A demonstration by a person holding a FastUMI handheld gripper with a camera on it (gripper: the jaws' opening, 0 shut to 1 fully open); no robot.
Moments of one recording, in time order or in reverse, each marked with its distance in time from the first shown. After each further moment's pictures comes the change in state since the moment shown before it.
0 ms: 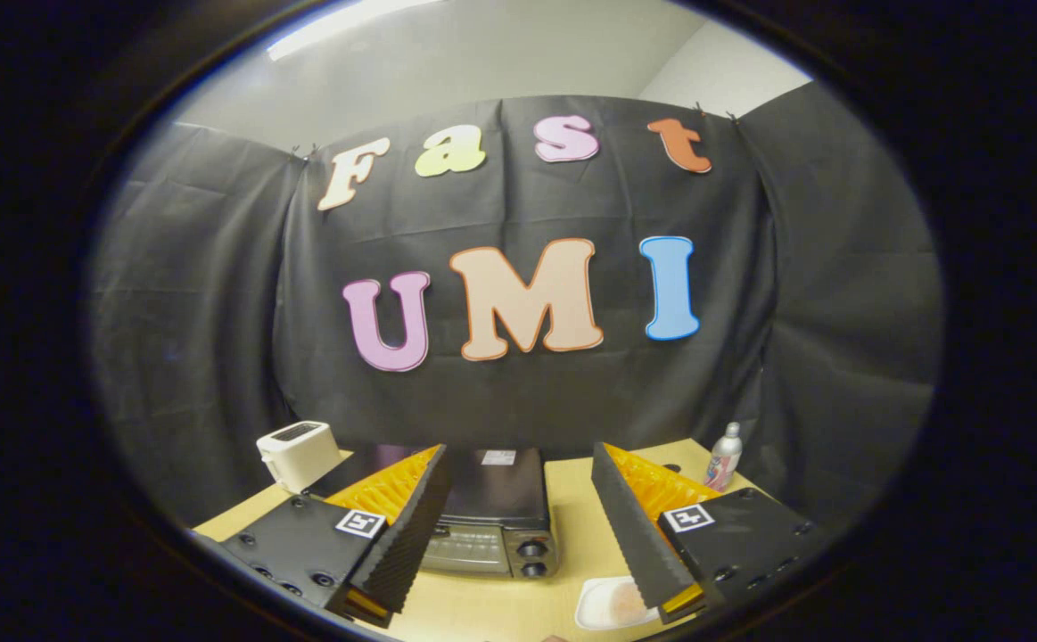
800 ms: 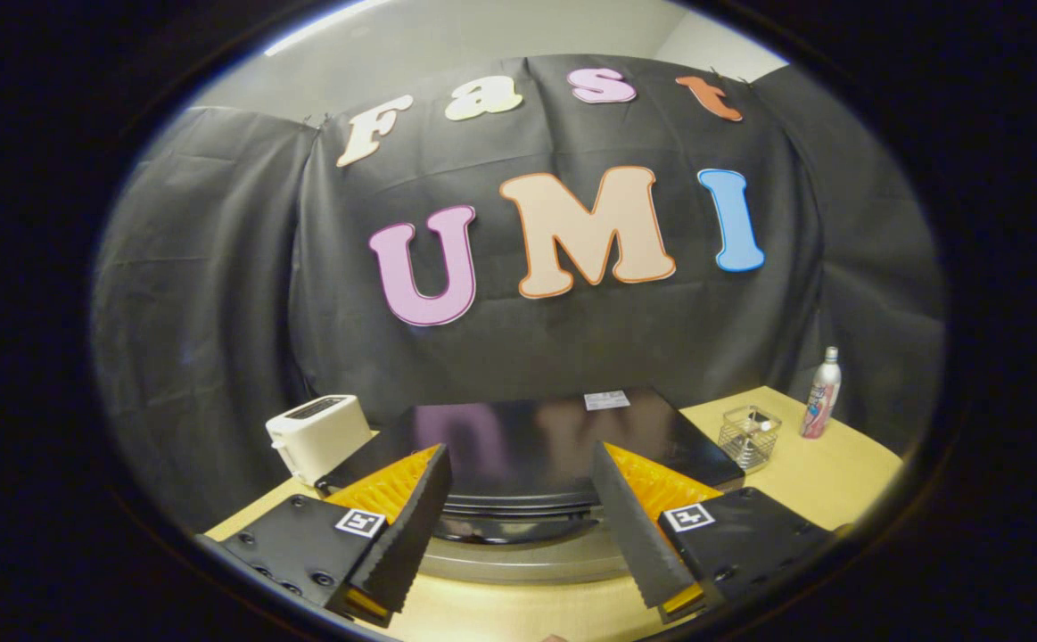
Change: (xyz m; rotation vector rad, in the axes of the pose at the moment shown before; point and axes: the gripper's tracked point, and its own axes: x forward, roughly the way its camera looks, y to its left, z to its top) arm 0.089 0.117 -0.121 0.046 0.068 0.046
